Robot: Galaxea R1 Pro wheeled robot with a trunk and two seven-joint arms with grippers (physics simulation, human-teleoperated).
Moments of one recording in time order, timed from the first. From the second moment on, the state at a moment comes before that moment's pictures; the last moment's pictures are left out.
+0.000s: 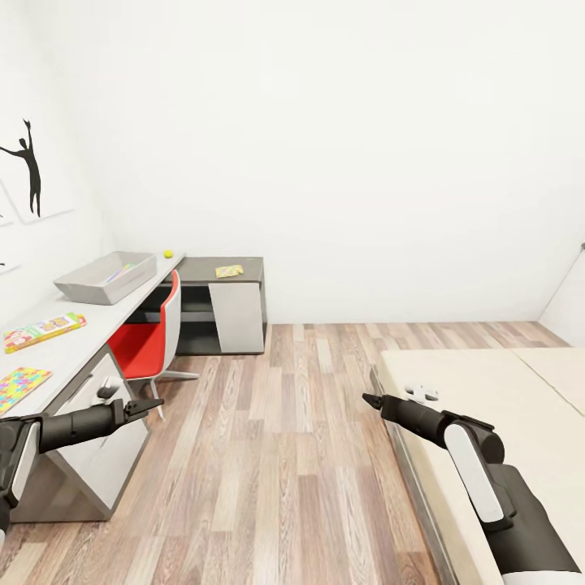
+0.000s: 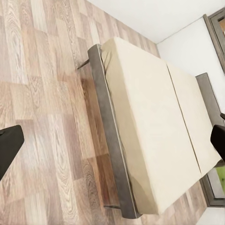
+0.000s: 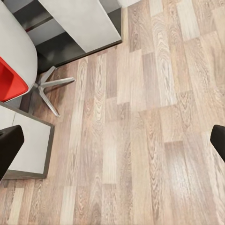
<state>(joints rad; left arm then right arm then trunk) -0.56 0.34 0.42 -1.08 -0.02 0.99 -1.21 -0.43 -0.12 -0.02 -1.43 -0.59 0.82 0.03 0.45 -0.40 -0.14</state>
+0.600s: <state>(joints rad) -0.56 0.34 0.42 -1.08 -0.02 0.99 -1.21 -0.43 -0.12 -0.02 -1.43 -0.58 0.82 0.03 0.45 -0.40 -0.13</state>
